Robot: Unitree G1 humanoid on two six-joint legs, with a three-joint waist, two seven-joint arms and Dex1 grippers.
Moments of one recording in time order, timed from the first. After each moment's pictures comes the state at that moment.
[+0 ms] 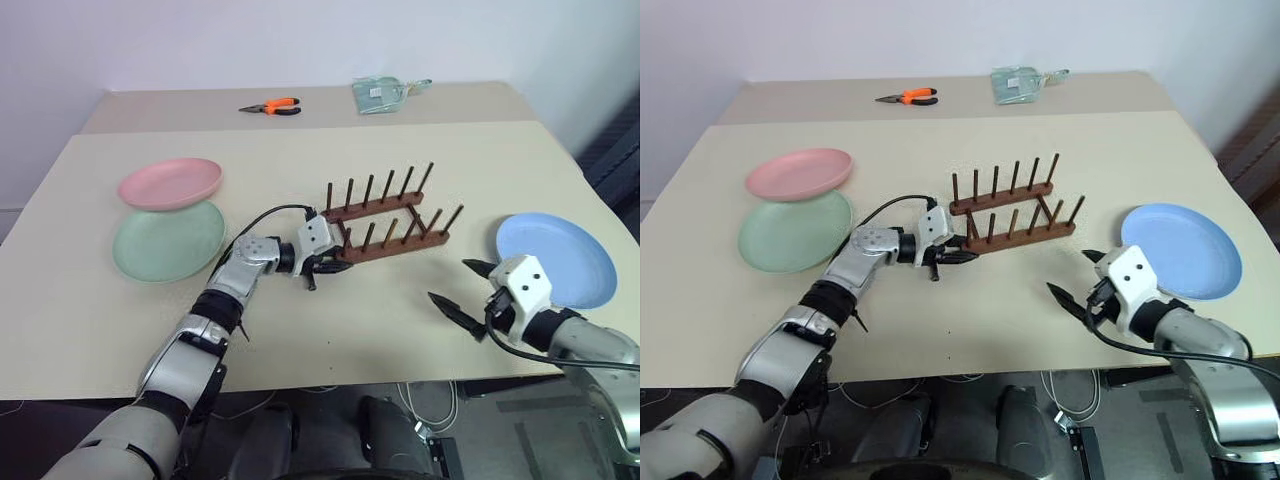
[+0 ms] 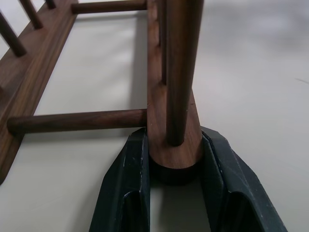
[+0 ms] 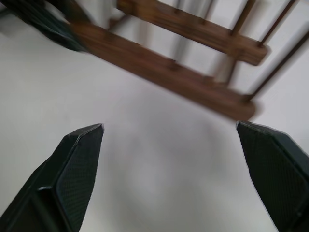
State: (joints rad) left arm -0.73 0.28 -0.31 0.67 -0.03 -0.12 -1.16; right arm 0.21 -0.74 -0.31 -0.48 0.36 0.45 0.68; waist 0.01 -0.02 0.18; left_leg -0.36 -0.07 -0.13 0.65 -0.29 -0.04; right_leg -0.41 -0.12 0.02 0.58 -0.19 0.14
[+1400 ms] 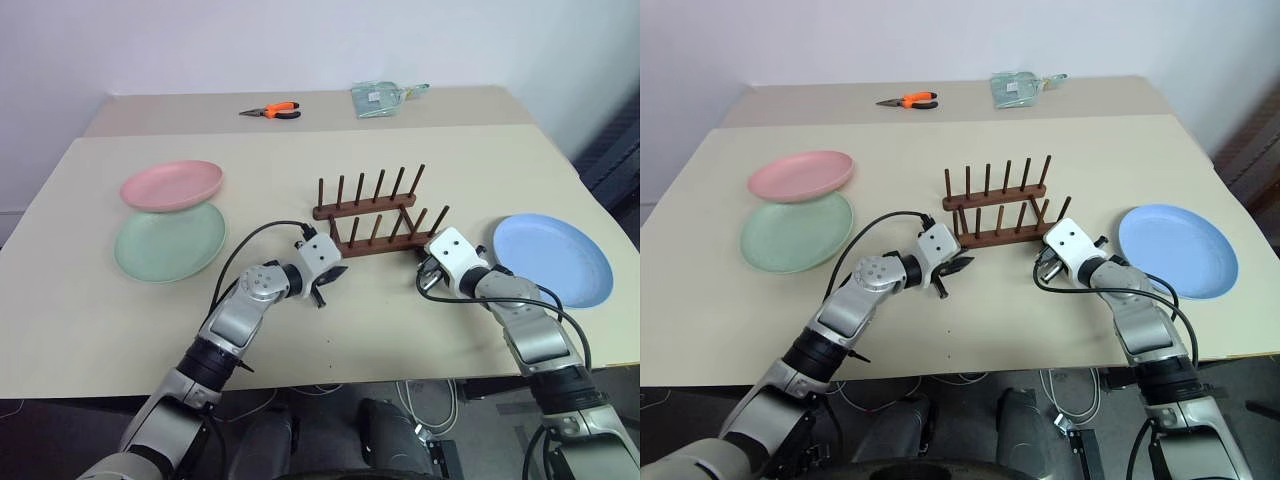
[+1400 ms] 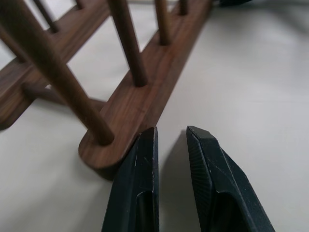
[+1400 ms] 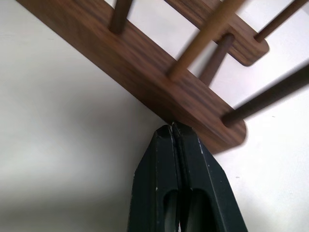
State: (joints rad) left arm -0.50 0.25 -0.36 0.19 0.04 0.31 -0.58; right arm -0.31 -0.57 0.09 0.11 -0.06 0.27 0.50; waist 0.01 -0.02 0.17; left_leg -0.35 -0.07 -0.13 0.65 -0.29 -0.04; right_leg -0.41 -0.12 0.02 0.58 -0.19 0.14
